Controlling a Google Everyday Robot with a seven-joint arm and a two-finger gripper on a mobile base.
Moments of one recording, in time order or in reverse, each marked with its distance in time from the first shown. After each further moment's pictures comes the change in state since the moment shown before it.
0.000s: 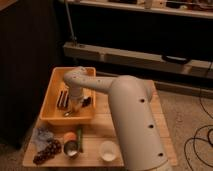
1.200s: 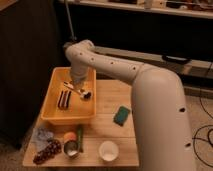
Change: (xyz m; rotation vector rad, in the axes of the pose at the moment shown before) arm 0.012 -0.012 -0.187 0.241 0.018 0.043
